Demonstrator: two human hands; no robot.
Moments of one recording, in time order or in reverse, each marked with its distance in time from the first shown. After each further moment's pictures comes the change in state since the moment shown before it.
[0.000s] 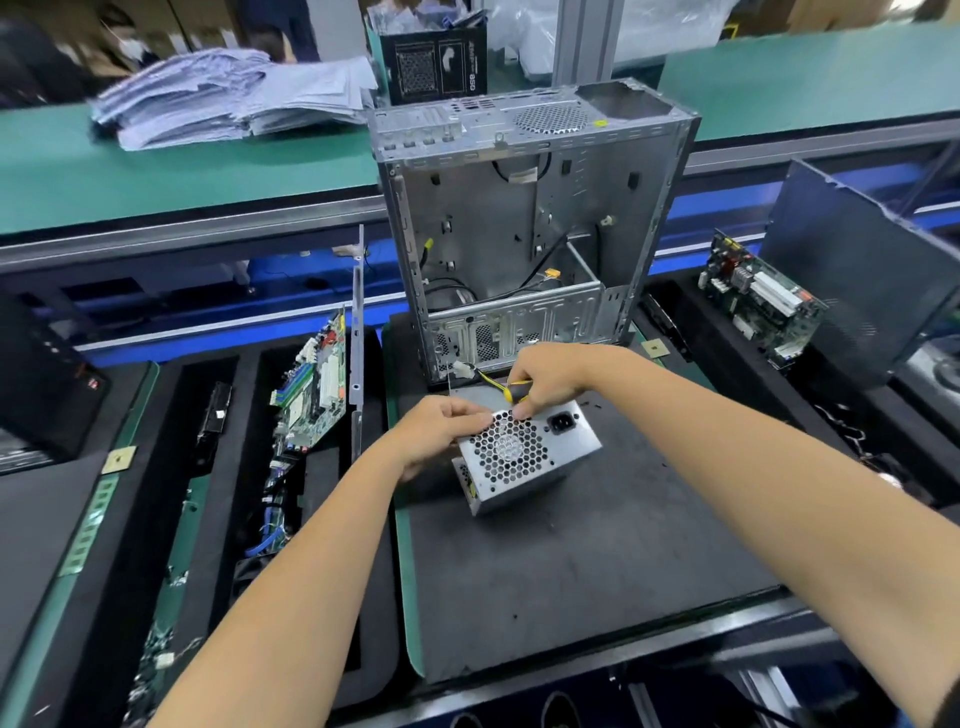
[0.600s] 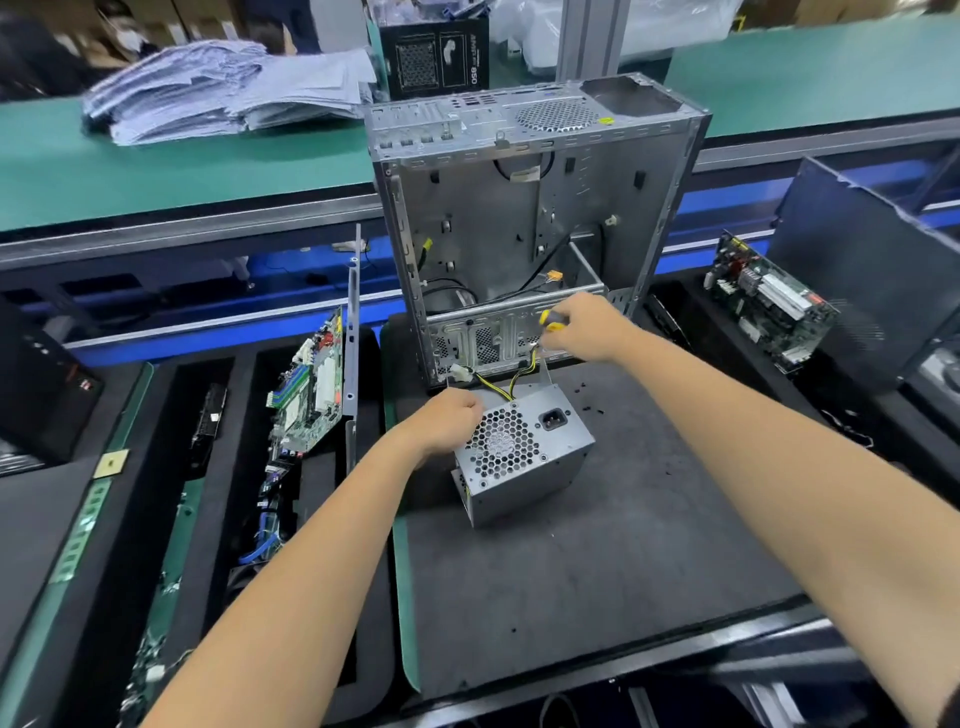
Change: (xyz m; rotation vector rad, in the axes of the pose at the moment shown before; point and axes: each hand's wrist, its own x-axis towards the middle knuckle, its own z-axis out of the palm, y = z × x) left_hand 0.016 0.029 0.009 0.485 0.072 -0.046; right_hand 0.005 0.047 -0.022 0.330 0.516 0.202
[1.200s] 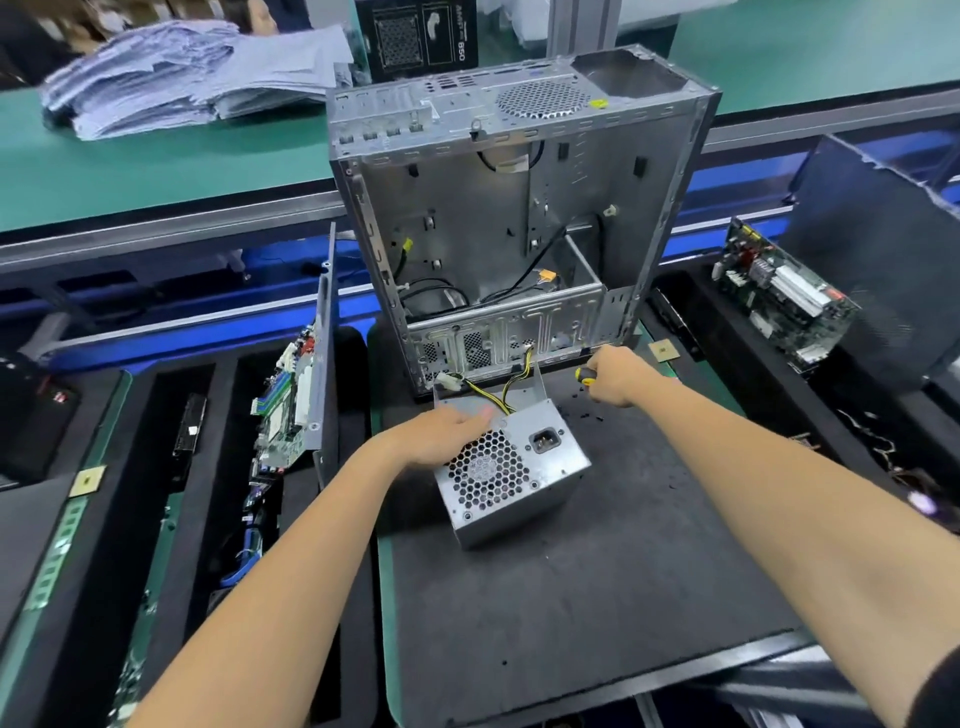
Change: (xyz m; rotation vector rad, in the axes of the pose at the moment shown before) left_hand 0.031 -0.005 -0.004 0.279 -0.221 -0.083; right_hand 0.025 0.087 0.037 -0.232 -0.200 0.298
